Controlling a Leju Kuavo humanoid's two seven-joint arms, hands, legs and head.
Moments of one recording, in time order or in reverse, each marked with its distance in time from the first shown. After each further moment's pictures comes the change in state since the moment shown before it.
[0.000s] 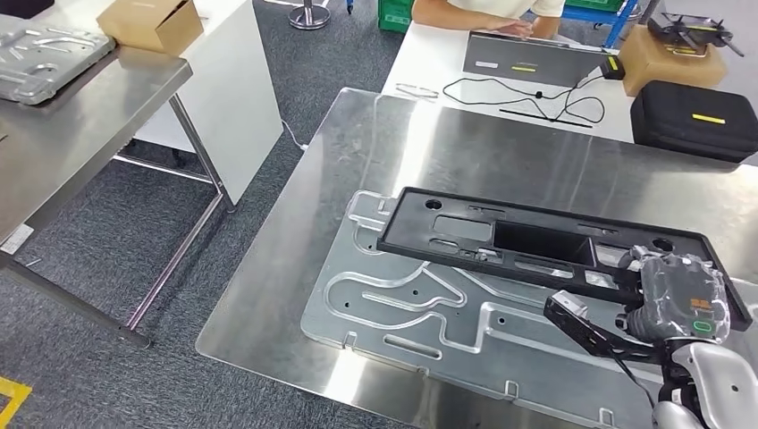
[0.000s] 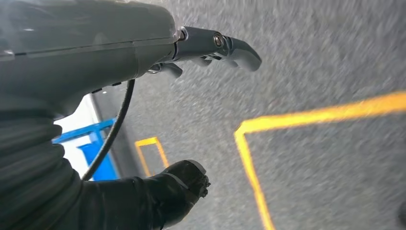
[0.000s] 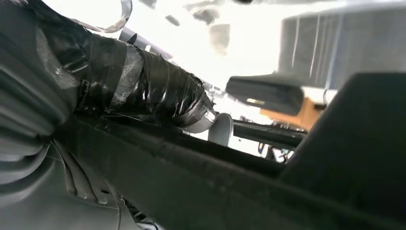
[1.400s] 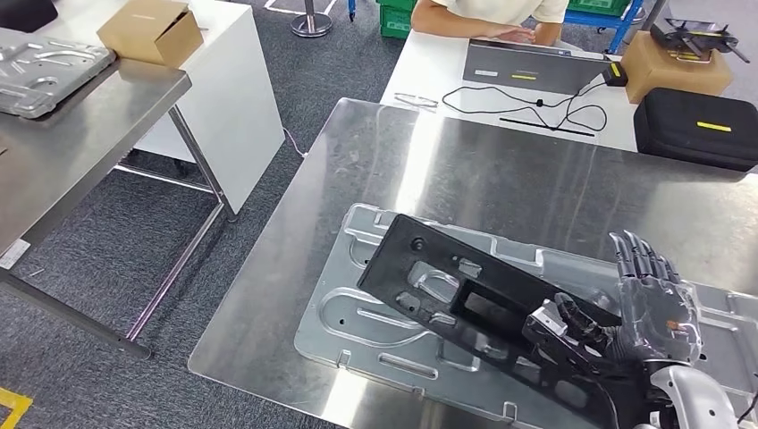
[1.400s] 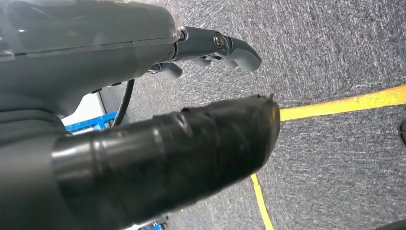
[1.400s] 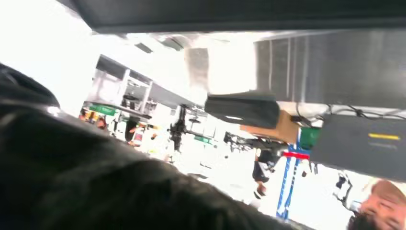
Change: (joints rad) left arm 0.003 0.002 0.006 0.000 0.000 -0.010 0.028; right arm 0.056 0.092 0.036 -0.016 0.001 -0.062 -0.051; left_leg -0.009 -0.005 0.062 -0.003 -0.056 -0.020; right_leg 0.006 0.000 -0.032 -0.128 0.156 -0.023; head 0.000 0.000
